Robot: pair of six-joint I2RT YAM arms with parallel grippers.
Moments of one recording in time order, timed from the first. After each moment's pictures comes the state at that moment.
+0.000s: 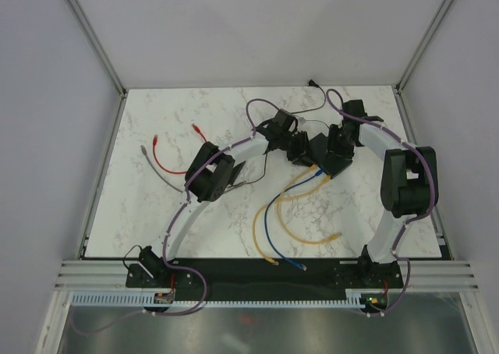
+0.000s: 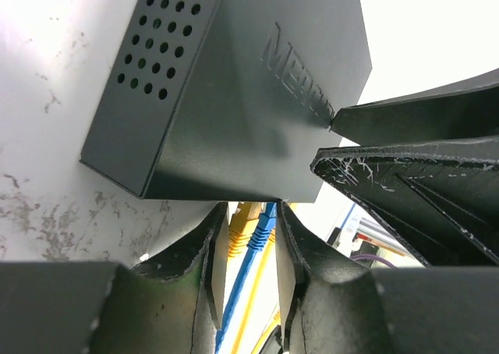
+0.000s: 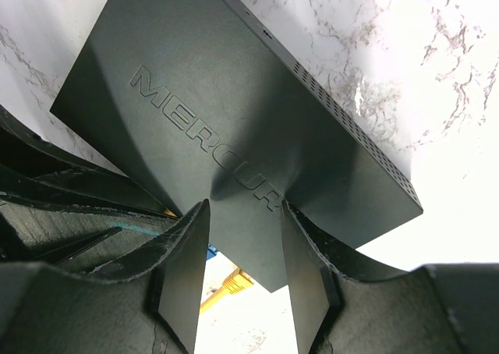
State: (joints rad) left arm -0.71 2.59 2.08 -0.25 0.66 -0.89; right arm 0.07 1.87 1.30 -0.59 -0.10 0.30
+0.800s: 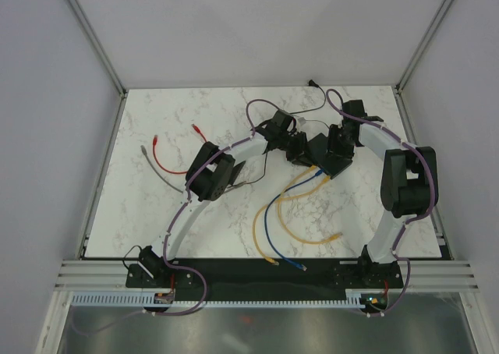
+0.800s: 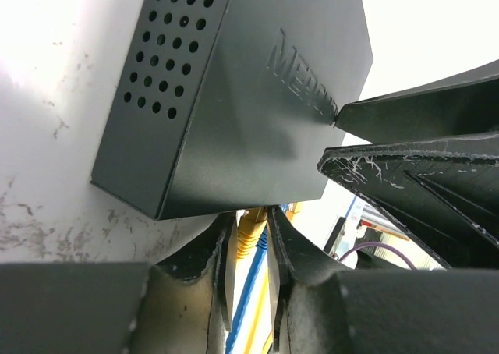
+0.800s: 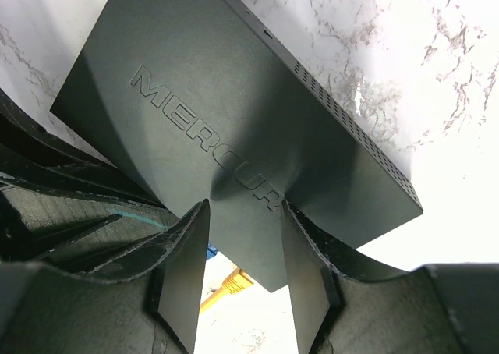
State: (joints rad) left arm -0.69 2.63 2.11 -0.25 0.72 -0.84; right arm 0.07 1.87 1.30 -0.59 -0.10 0.30
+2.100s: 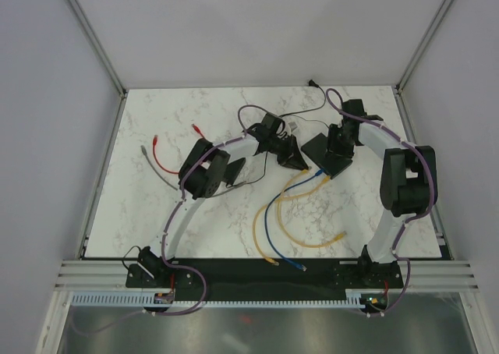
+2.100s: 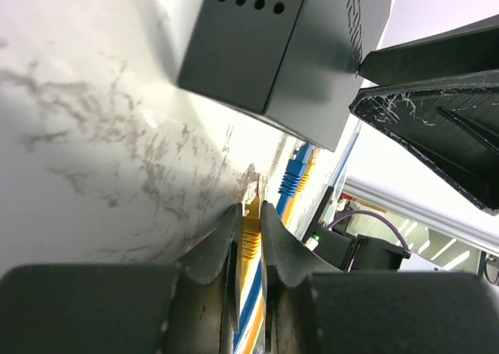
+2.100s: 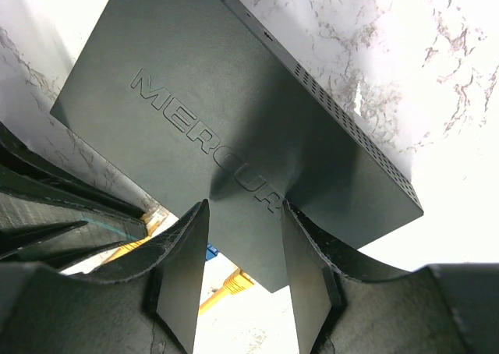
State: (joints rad) left arm -0.64 2.56 1.93 -0.17 0.84 -0.86; right arm 0.07 1.88 1.31 -0.61 -0.10 0.30
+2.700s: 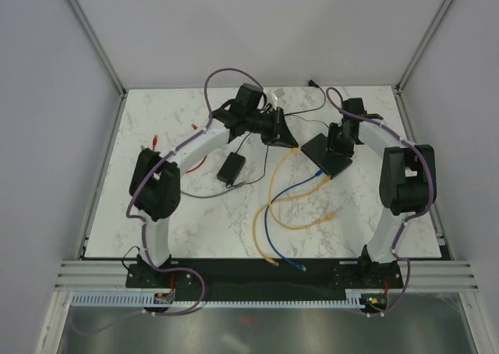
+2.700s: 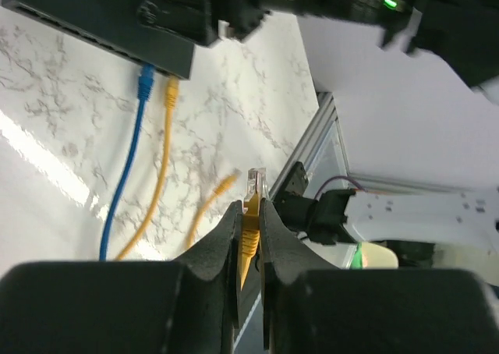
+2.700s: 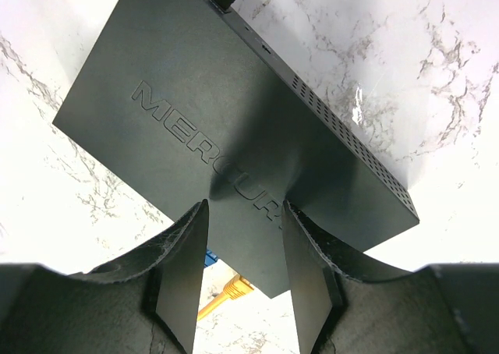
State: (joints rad) left arm -0.62 2.01 1.70 -0.34 0.71 -0.70; right arm 0.07 1.90 1.34 -0.61 -0.10 0.30
